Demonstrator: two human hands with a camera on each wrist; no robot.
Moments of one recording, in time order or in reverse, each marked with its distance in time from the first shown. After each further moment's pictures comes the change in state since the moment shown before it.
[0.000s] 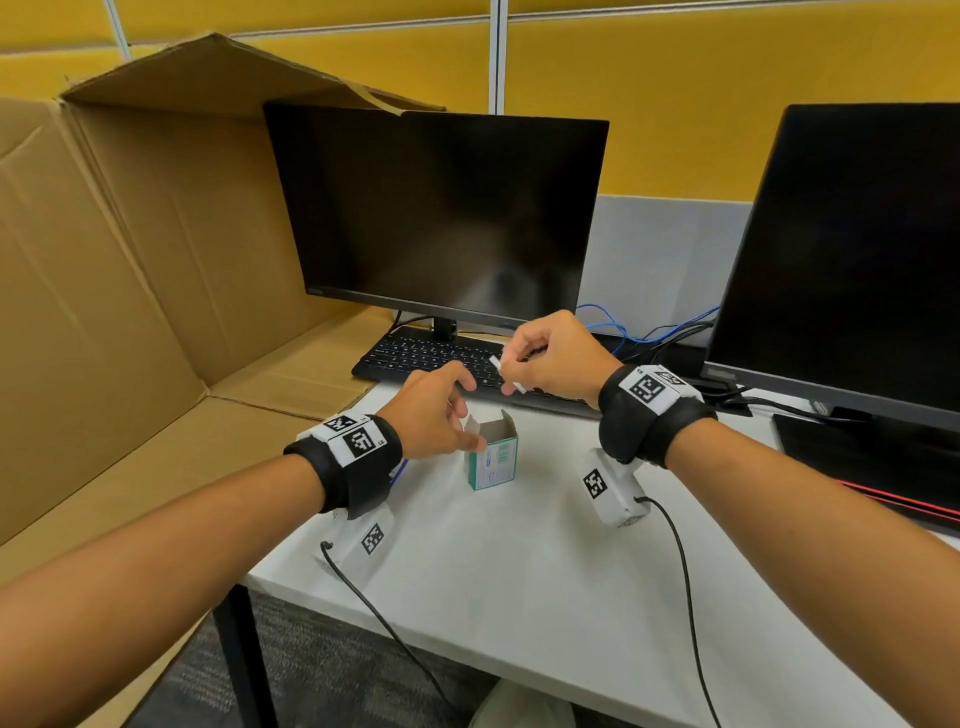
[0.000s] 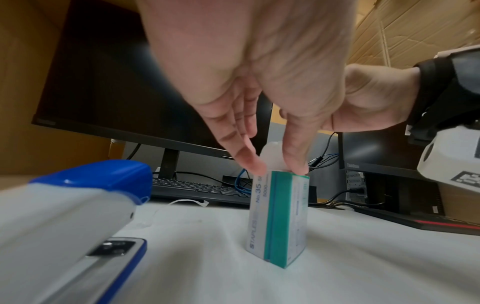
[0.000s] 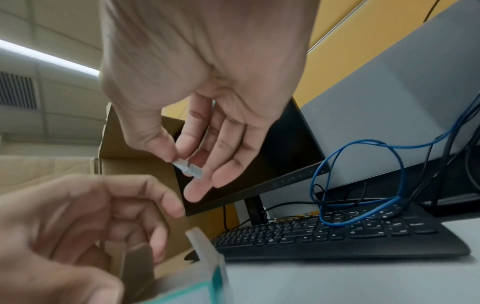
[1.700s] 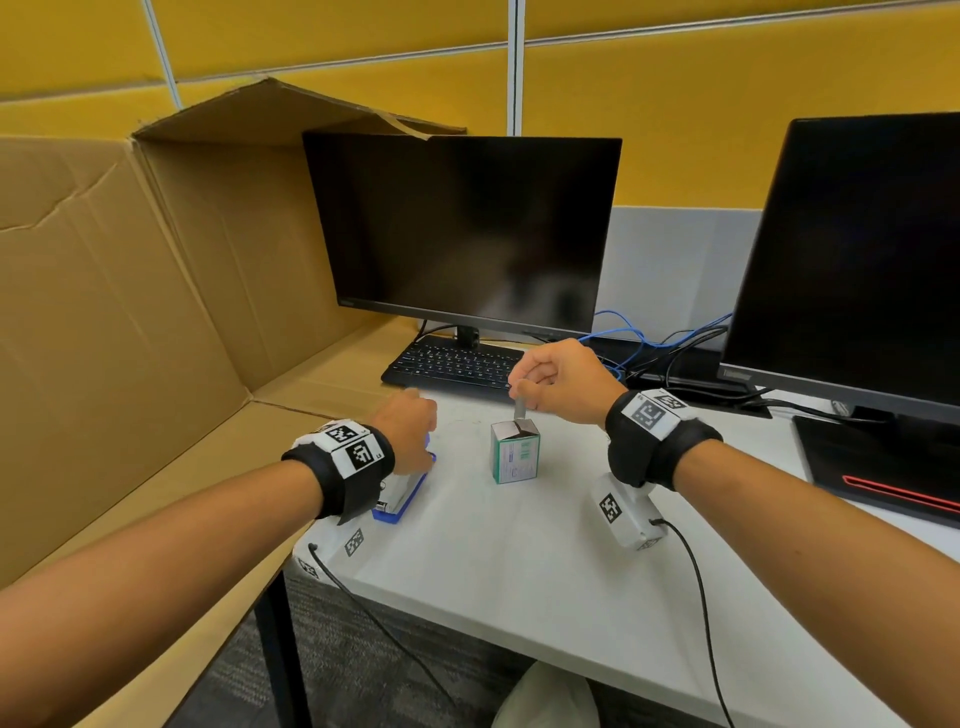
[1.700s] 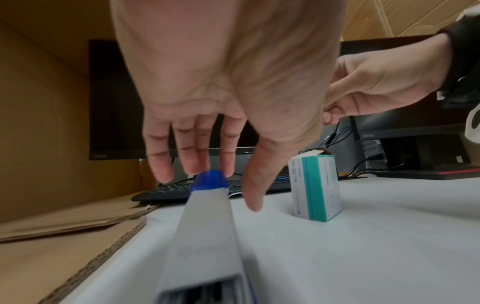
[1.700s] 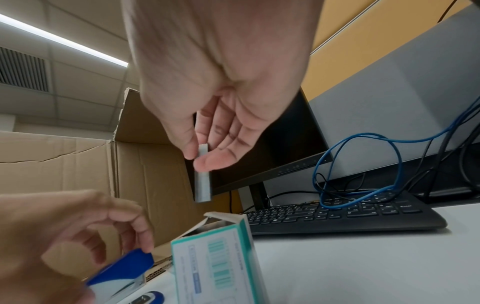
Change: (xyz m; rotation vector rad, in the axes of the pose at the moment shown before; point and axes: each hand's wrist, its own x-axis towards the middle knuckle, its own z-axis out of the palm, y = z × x) left_hand -0.033 -0.032 -0.023 0.509 -0.073 -0.153; right_hand -0.015 -0.001 0.020 -0.056 -0.015 0.046
